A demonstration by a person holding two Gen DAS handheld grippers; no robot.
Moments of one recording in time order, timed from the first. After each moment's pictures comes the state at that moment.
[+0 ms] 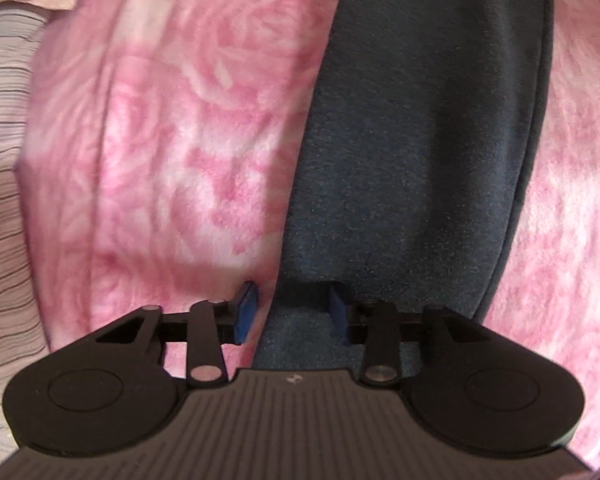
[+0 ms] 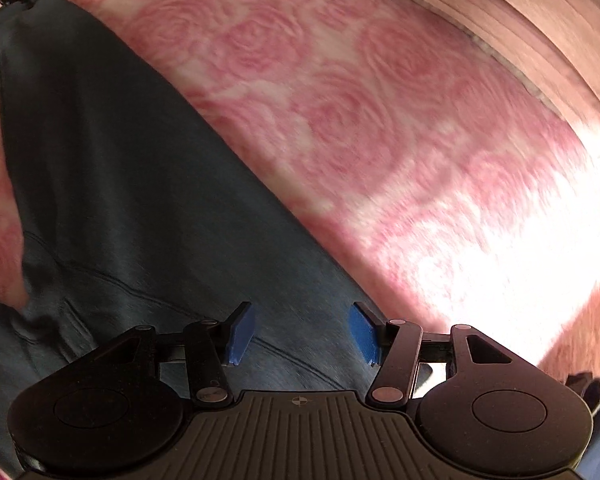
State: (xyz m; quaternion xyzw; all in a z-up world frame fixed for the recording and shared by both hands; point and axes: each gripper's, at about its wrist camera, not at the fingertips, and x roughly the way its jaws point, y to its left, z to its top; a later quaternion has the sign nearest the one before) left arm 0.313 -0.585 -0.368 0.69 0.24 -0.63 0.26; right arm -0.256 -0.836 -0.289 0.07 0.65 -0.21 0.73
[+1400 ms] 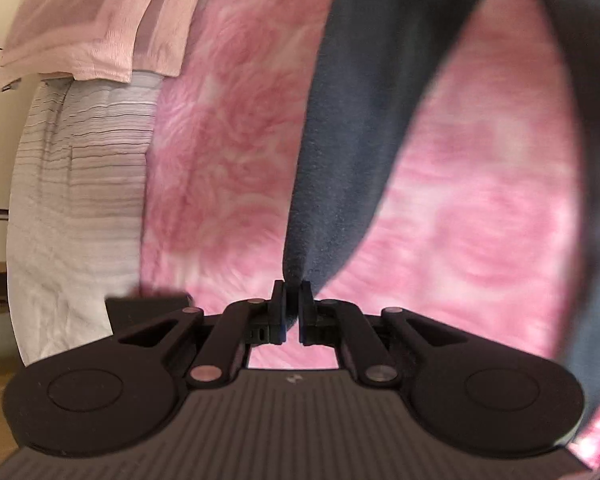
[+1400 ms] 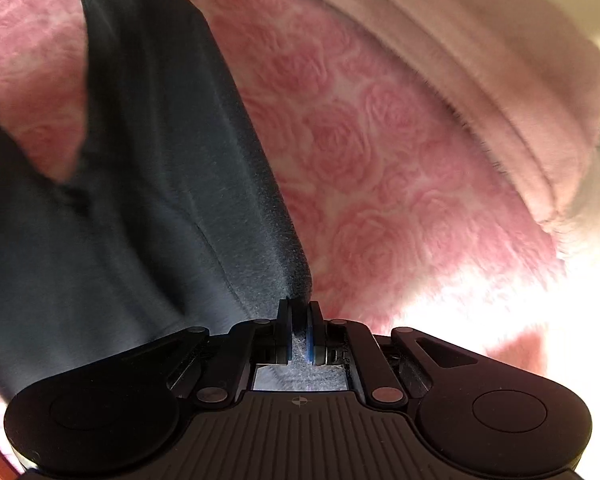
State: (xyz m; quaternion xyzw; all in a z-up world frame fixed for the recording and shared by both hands) left arm 0.167 -0.404 -0.188 0.68 0.16 -0.57 0.44; right arm -0.365 -0.742 -0.199 -0.08 0.60 -0.17 0.77
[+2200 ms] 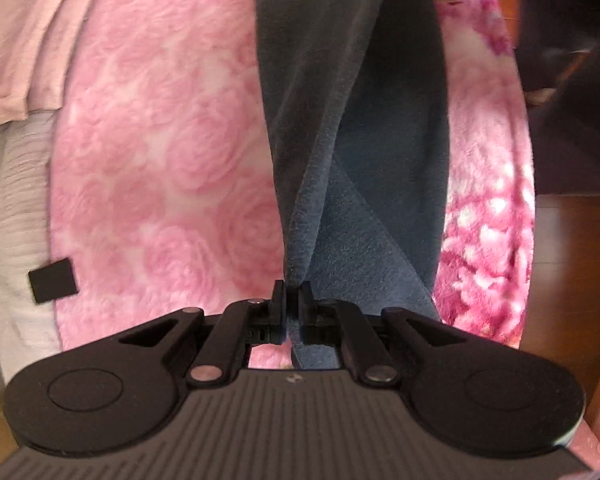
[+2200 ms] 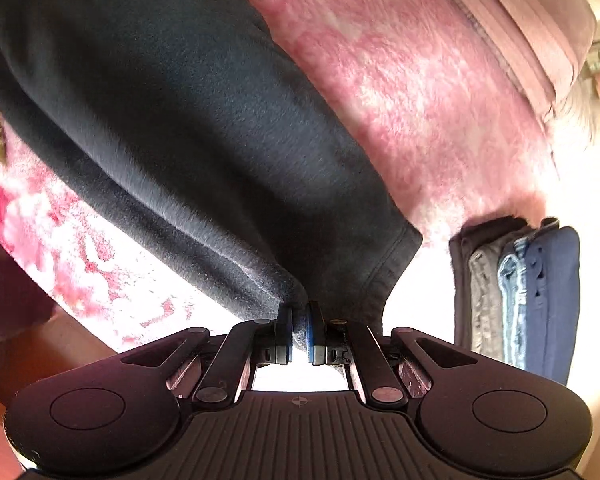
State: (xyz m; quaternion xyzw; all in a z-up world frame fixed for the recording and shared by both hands) left arm 0.024 -0.147 -0.260 0.70 0.11 -0.59 0.39; right arm -0.416 -0.517 -0.257 -0.09 0.69 -0.24 0.68
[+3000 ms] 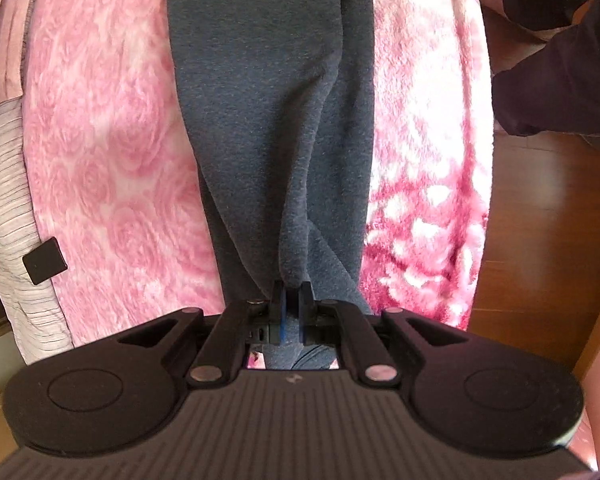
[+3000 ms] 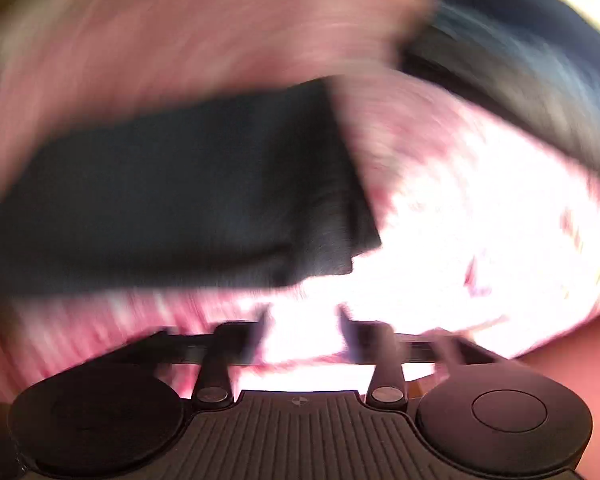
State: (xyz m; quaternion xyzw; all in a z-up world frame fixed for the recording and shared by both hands) left arm -0.048 -0.144 -0.312 0.79 0.14 -0.49 0.34; right arm -0.578 -0.583 -0.292 0.39 0.40 -0.43 0.71
